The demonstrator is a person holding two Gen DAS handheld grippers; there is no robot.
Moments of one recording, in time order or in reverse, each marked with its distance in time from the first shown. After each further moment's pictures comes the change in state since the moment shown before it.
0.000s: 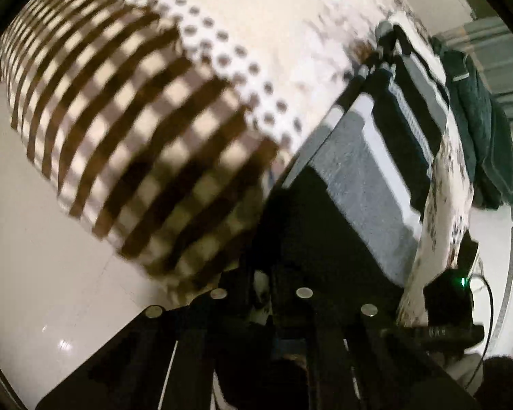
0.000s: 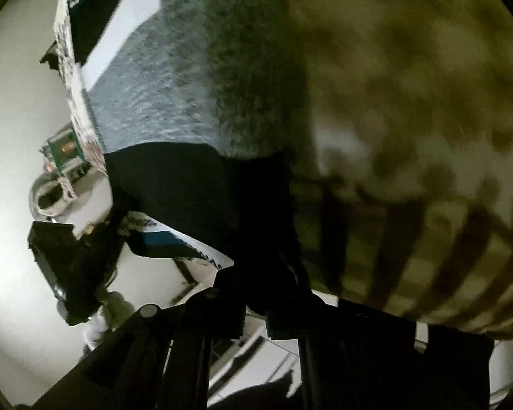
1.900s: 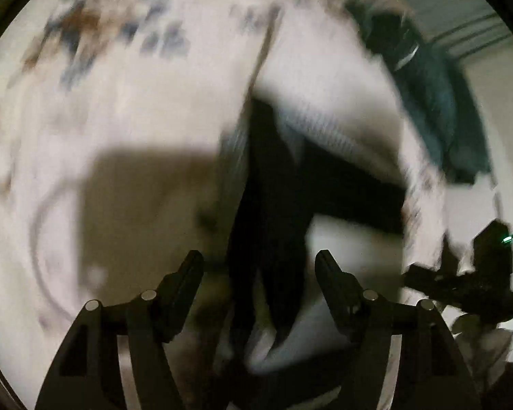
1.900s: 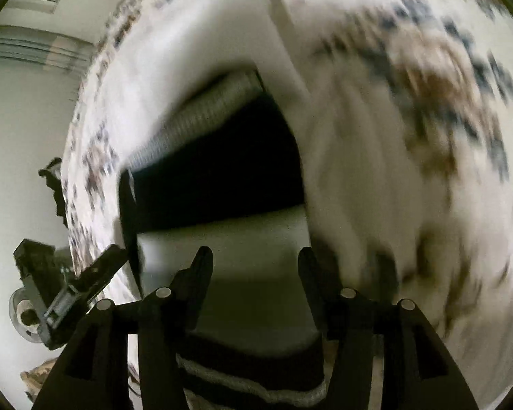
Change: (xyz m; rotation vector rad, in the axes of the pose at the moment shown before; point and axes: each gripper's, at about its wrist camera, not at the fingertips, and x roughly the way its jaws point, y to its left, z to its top) left arm 0.104 -0.208 0.320 0.414 0.062 -0.137; right arm -0.243 0.136 0.256 -0.003 -0.582 -0.120
